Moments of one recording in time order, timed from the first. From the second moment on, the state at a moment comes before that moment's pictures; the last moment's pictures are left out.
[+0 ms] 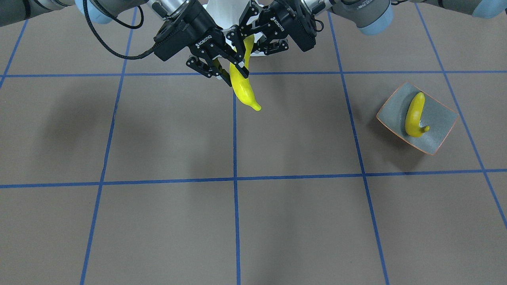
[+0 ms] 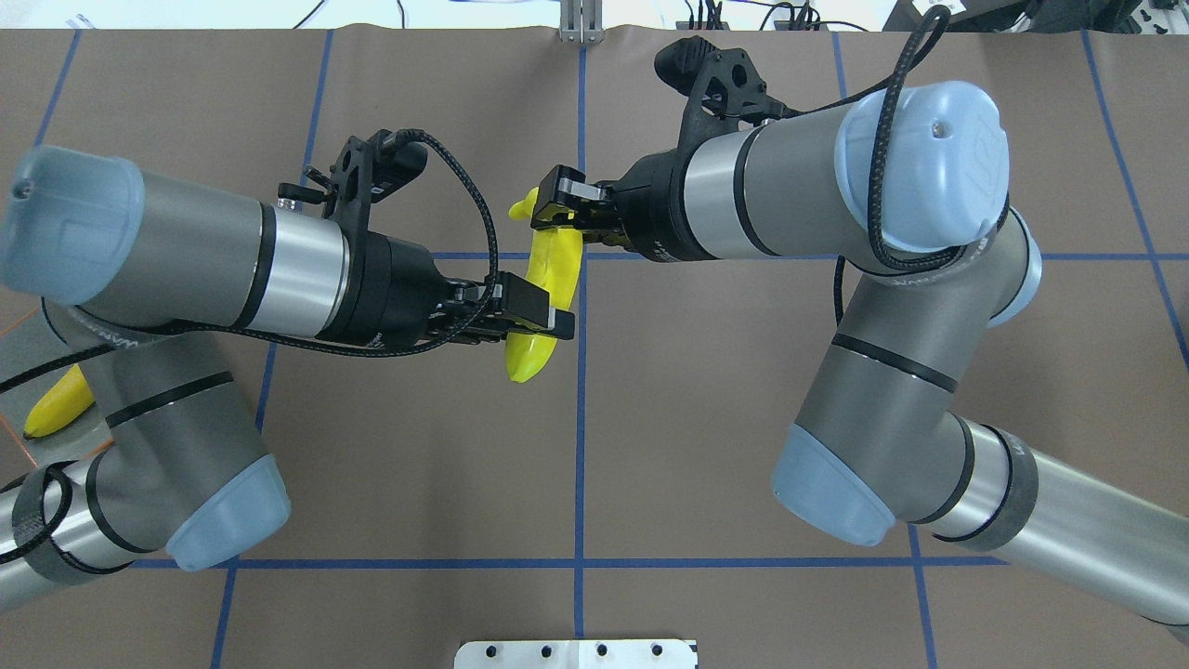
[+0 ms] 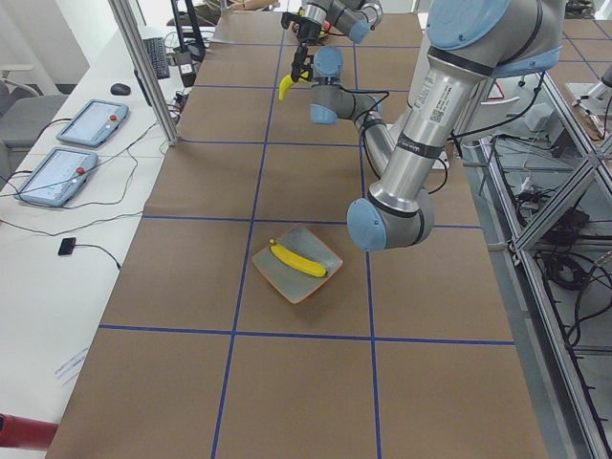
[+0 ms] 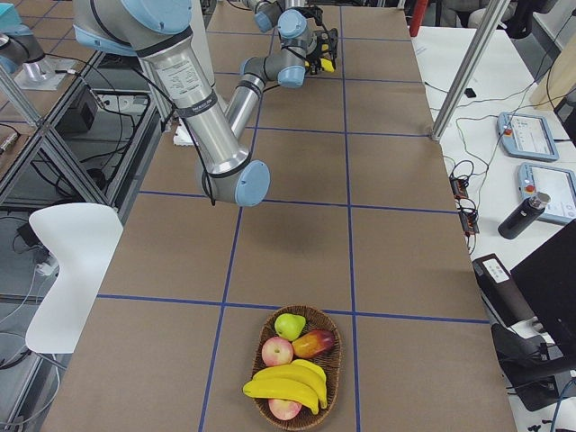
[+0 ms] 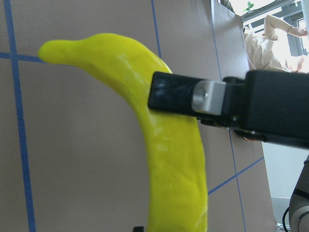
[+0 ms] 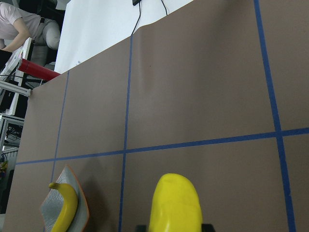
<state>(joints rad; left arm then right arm) -0.61 -2.07 -1.95 -2.35 -2.09 -1.46 0.61 -0.94 1.94 -1.10 1.83 1.47</state>
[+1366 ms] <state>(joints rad) -0.74 -1.39 -2.05 -2.35 -2.05 -0.85 0.99 -1.38 1.94 -1.12 2.06 0.92</state>
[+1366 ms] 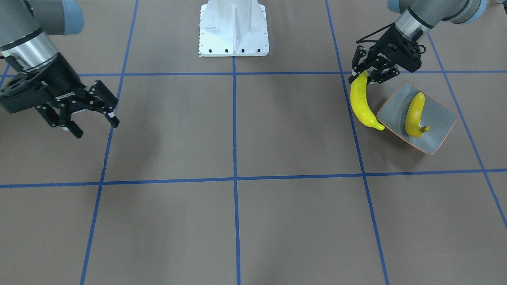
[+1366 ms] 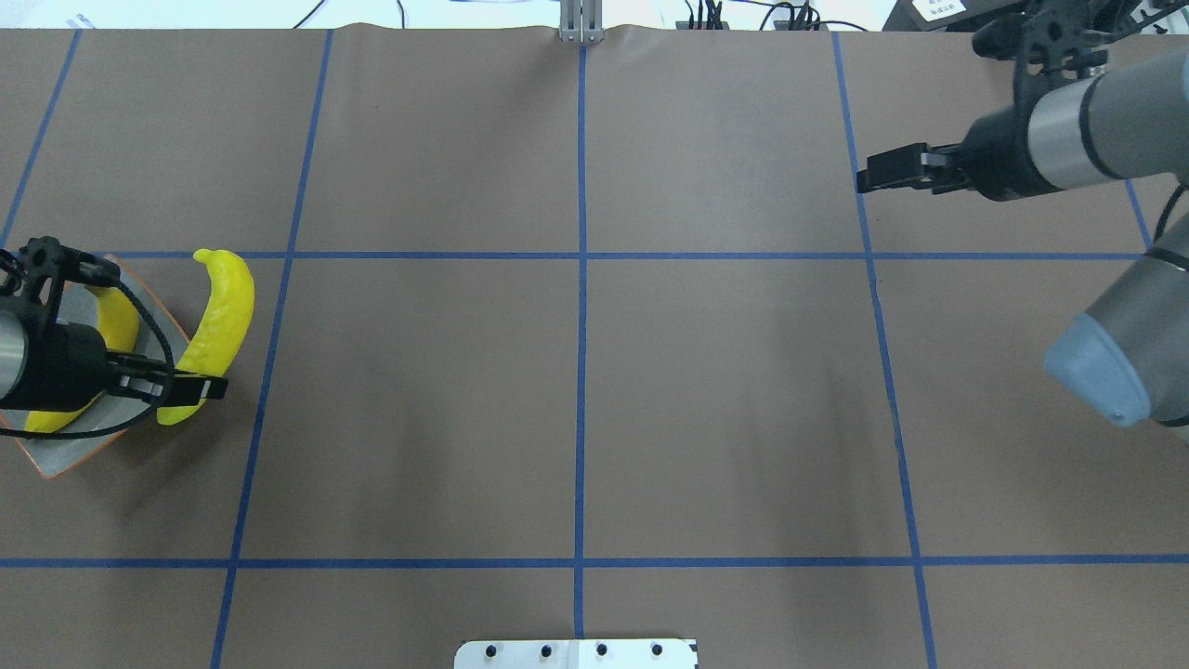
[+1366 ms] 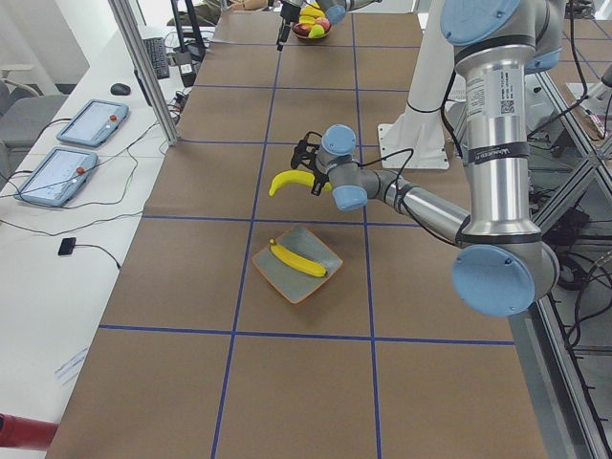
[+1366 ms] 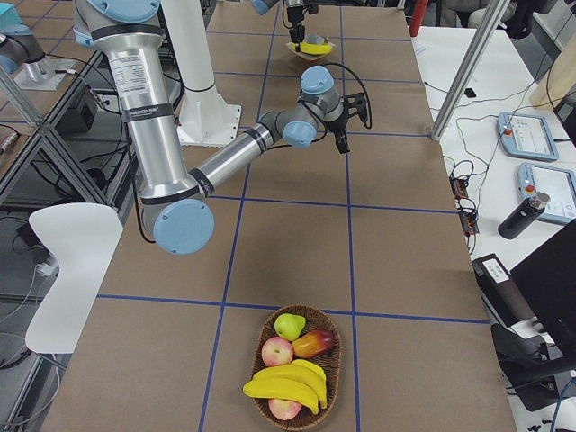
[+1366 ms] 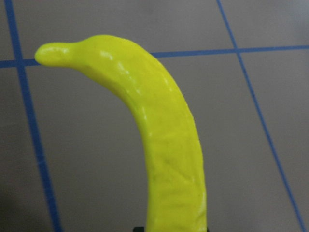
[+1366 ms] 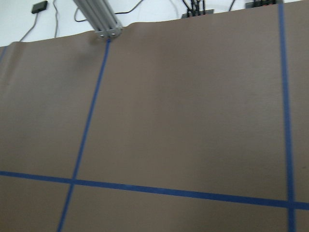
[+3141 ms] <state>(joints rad) -0.89 -1.28 -2.00 -2.36 -2.09 -0.44 1.55 -1.55 1.47 -1.11 2.36 -0.19</state>
